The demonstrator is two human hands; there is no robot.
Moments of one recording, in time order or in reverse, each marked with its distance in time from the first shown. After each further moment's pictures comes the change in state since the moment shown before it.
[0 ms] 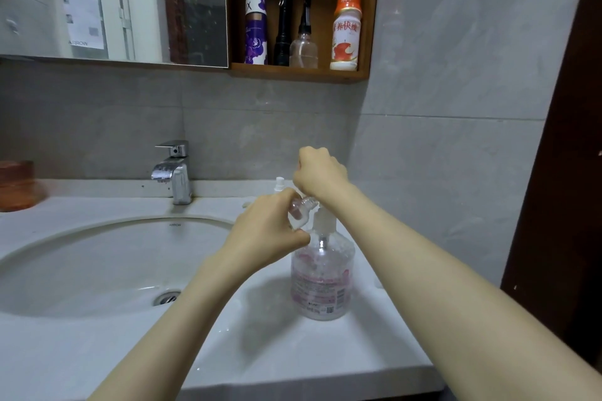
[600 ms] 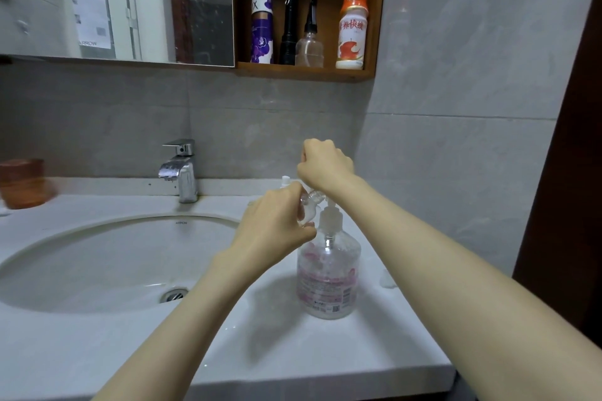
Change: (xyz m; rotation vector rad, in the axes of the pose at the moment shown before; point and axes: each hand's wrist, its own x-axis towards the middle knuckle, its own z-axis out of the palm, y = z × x) left_hand 0.001 0.001 0.002 0.153 0.082 0.056; right_hand 0.001 -0.003 -0.005 0.008 0.038 -0.035
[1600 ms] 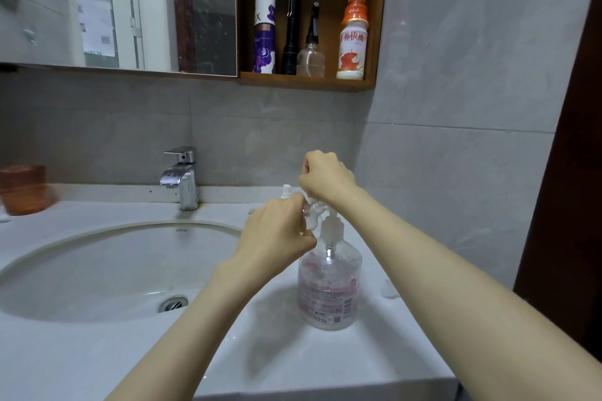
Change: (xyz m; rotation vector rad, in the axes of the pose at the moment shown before) left_hand 0.004 -0.005 0.007 0.049 0.046 0.016; right_hand 0.005 0.003 0.004 0.073 -0.042 0.039
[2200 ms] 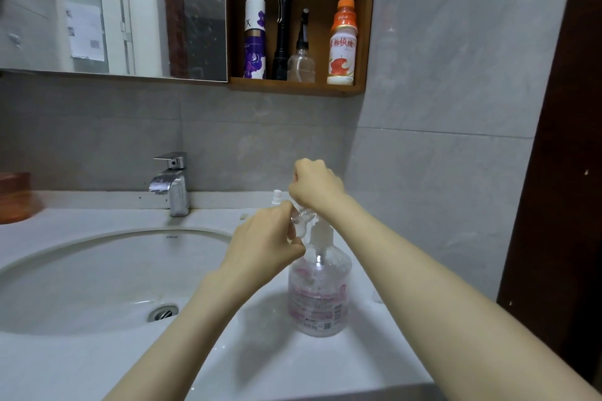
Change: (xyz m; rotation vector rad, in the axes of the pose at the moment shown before) left_hand -0.002 -0.001 0.003 -0.032 0.005 0.004; right_hand -0.007 0.000 0.000 -0.034 0.003 -0.015
